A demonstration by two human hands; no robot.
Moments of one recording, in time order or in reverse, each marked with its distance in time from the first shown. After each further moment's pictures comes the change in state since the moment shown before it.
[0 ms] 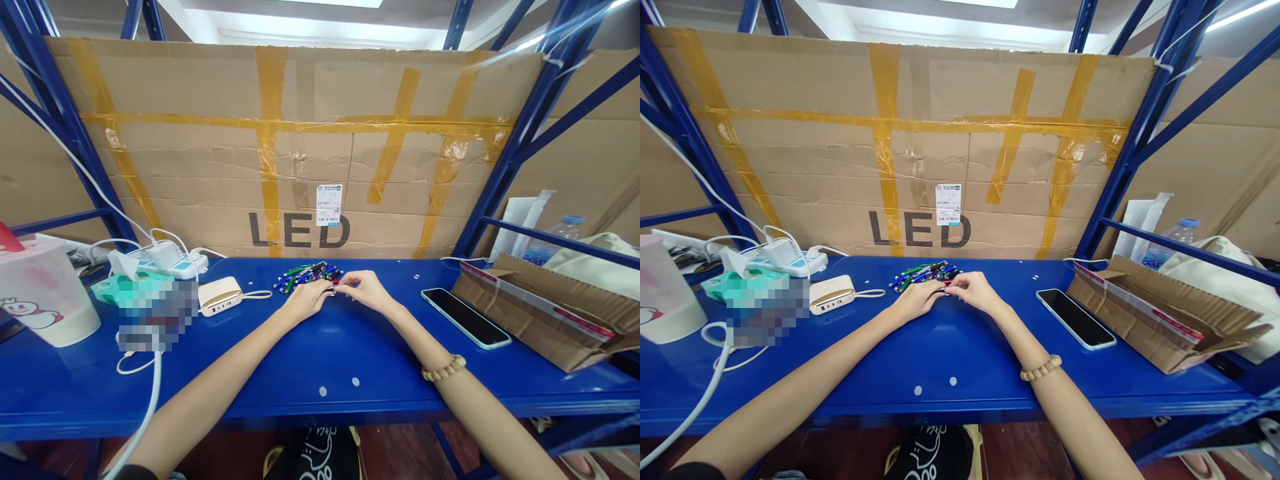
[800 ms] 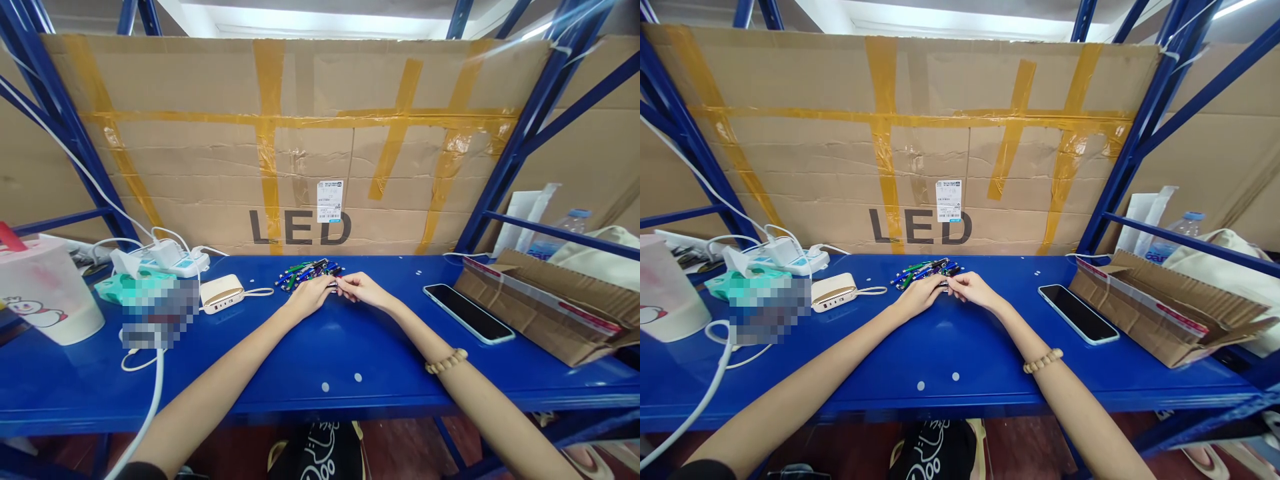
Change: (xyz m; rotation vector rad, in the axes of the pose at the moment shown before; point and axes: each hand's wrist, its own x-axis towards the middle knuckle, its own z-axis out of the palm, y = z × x) left_hand 0.003 0.004 -0.002 -0.039 -0.027 -0.016; right_hand 0.002 0.003 0.003 0.163 -0.258 0.092
